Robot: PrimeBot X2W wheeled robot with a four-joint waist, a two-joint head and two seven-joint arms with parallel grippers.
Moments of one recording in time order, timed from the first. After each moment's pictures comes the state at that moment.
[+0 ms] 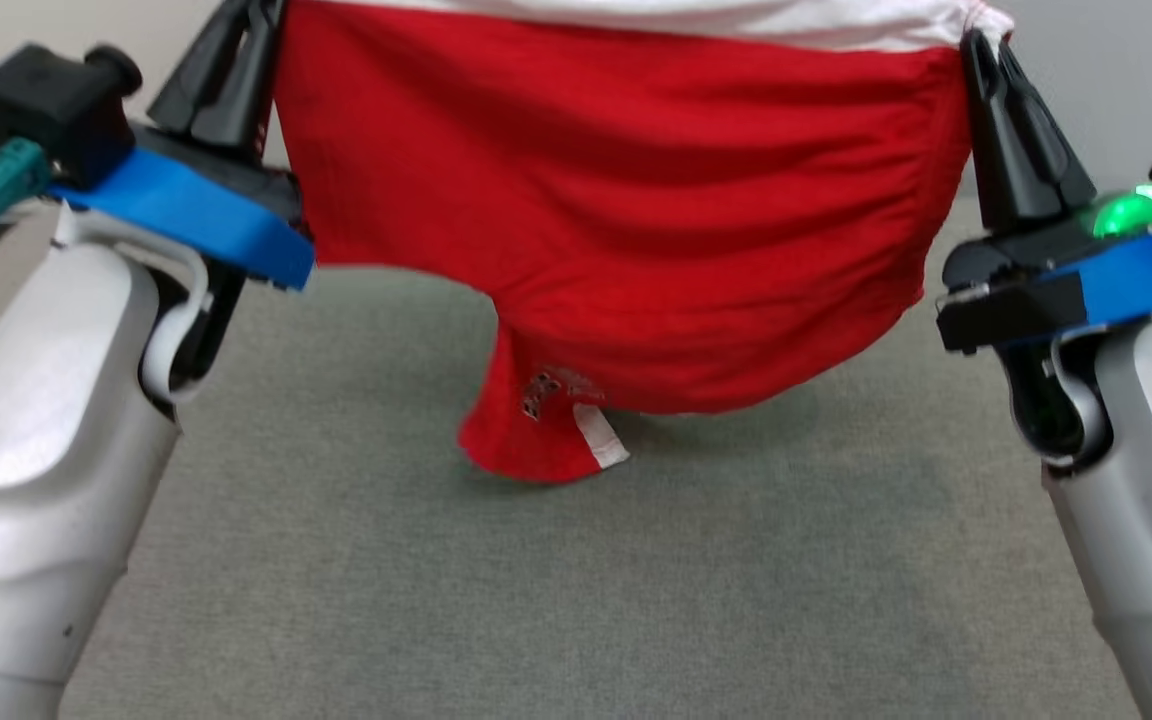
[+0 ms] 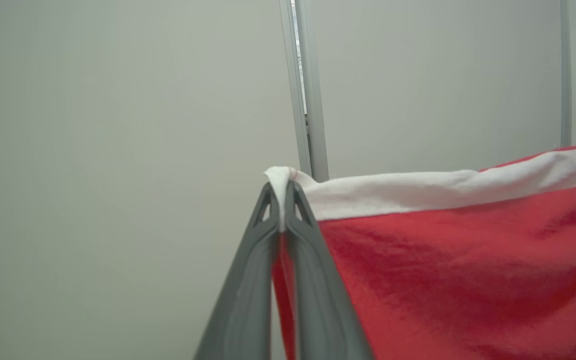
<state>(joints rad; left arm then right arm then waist) -0.87 0.41 -0.56 0.44 -0.61 -0.11 -0.23 -0.66 -0.27 0.21 0.27 0.45 0.13 -0.24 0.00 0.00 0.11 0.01</state>
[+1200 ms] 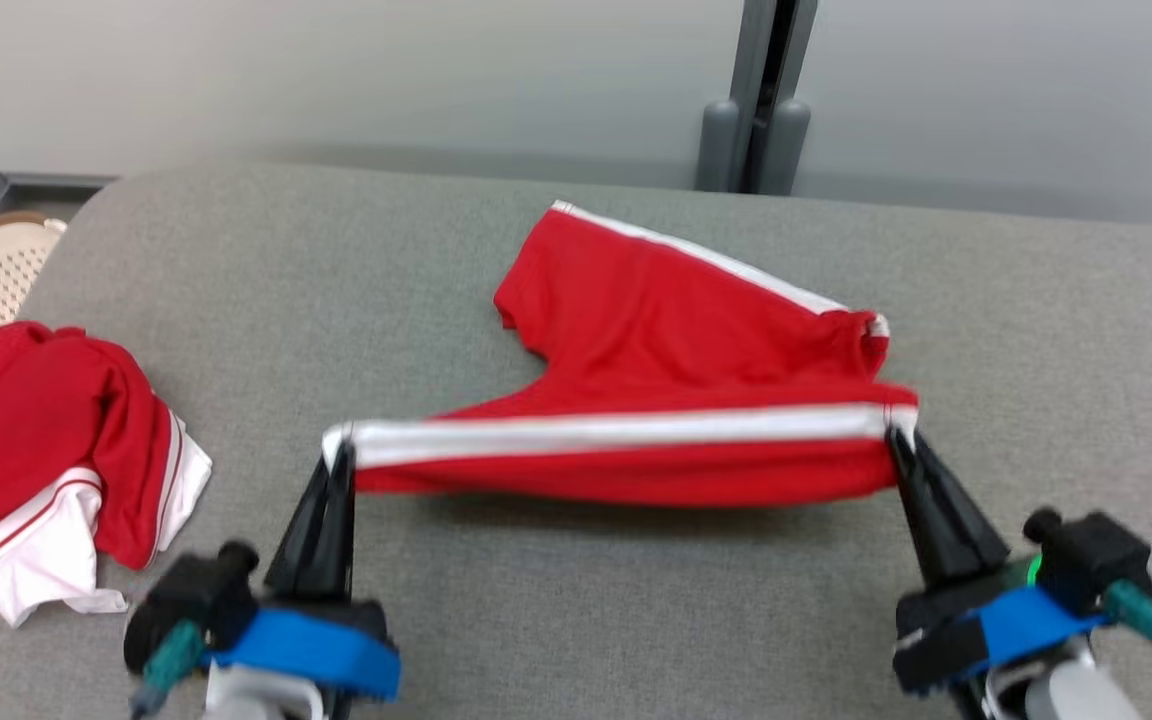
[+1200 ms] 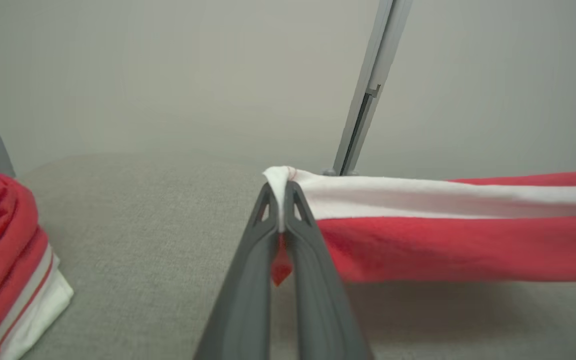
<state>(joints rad) -0.16 0.12 -0.19 0.29 -0.33 -0.13 -0.26 -0.17 -0.19 0.17 0.22 0.28 0.13 -0.26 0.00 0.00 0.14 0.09</state>
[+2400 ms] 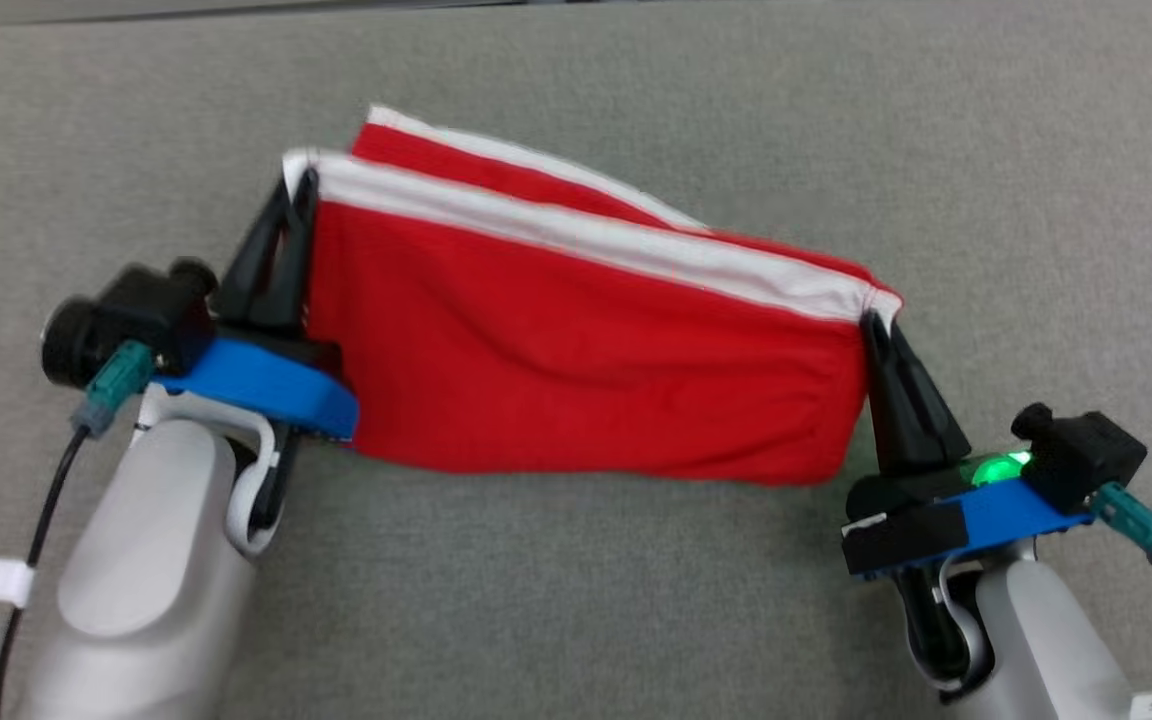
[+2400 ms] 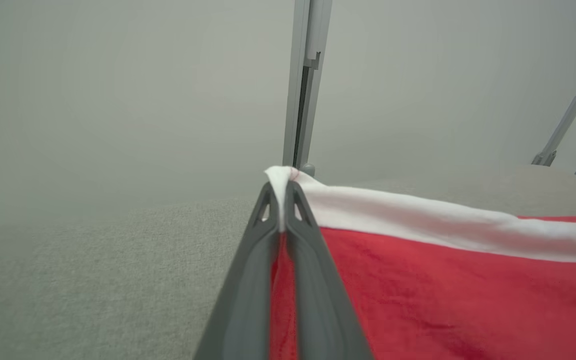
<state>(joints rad) -0.56 0.23 -0.30 0.44 -0.33 -0.13 -0.26 -0.29 -0.05 0.13 0.25 0.36 0.13 -0.26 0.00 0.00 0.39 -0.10</state>
